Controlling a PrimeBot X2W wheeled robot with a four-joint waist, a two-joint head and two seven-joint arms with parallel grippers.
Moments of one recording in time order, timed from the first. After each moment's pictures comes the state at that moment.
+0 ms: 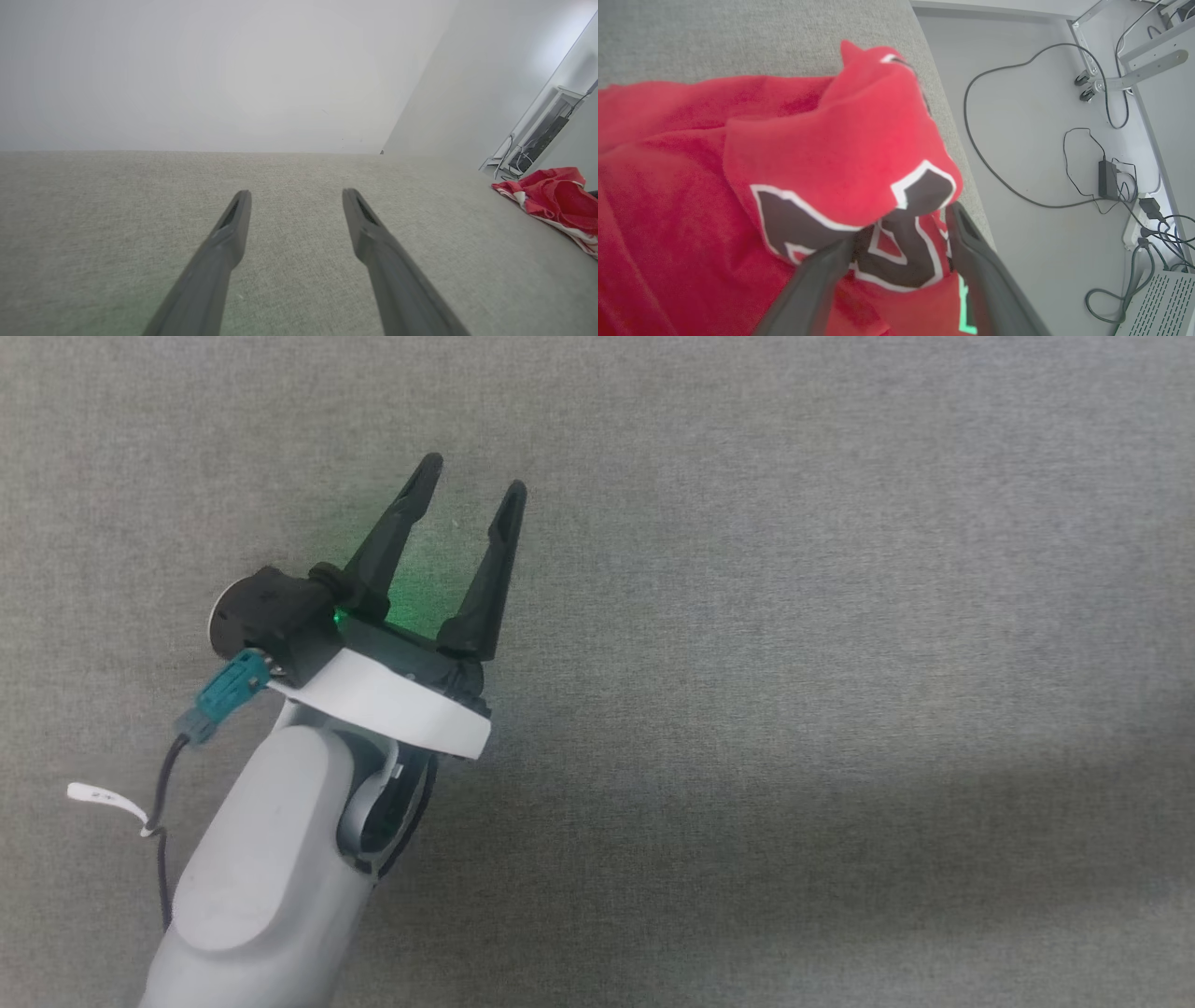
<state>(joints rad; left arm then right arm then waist) -0.55 0.21 -0.31 0.19 -0.45 -0.13 -0.26 -0.95 -0.82 0.12 1.05 0.51 0.13 0.30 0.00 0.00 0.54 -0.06</state>
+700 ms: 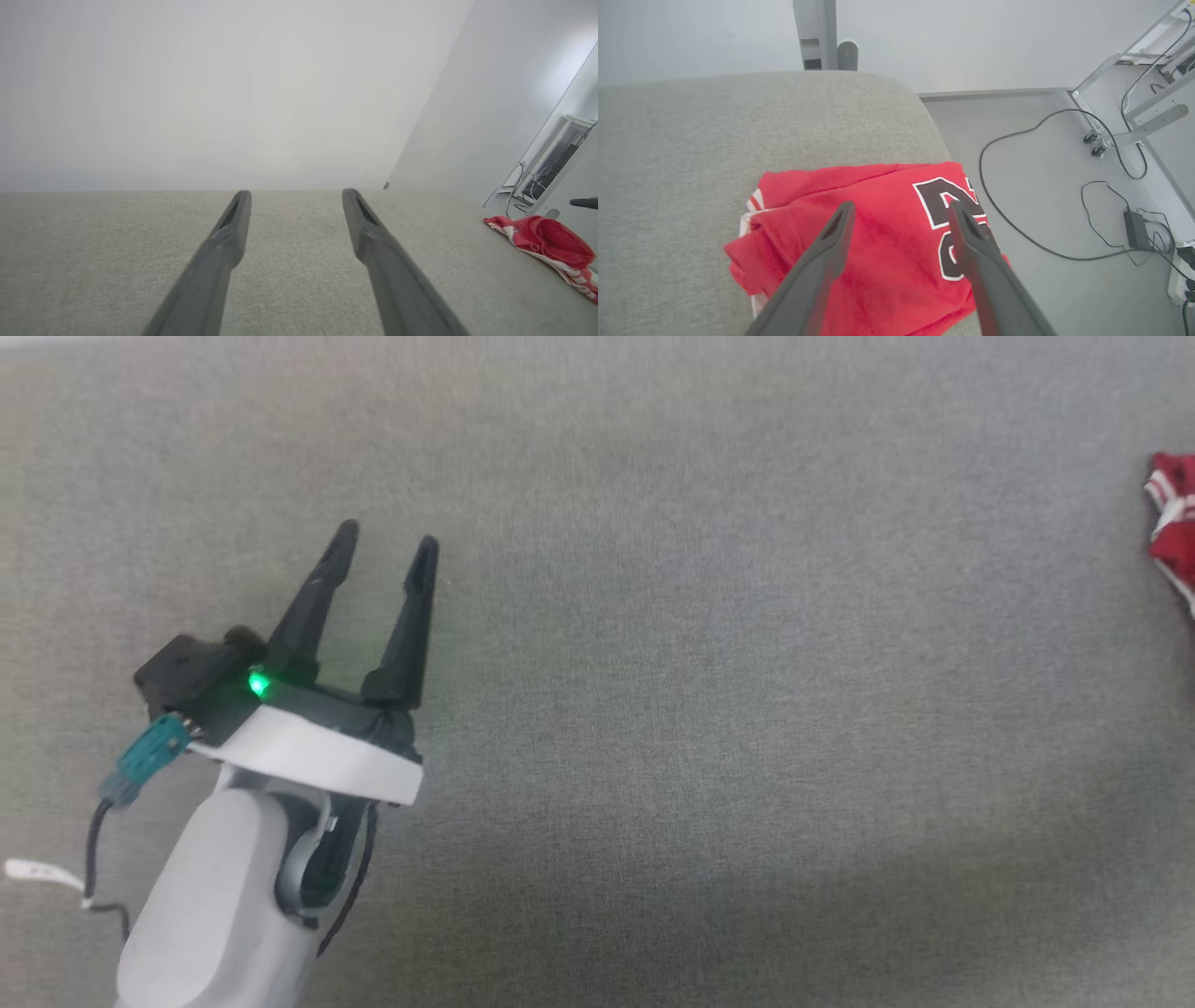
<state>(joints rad) -0.42 0.26 -0.22 0.15 -0.50 -0.13 -0.26 -0.96 -0.74 0.21 1.05 0.57 0.13 0.17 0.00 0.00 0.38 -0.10</state>
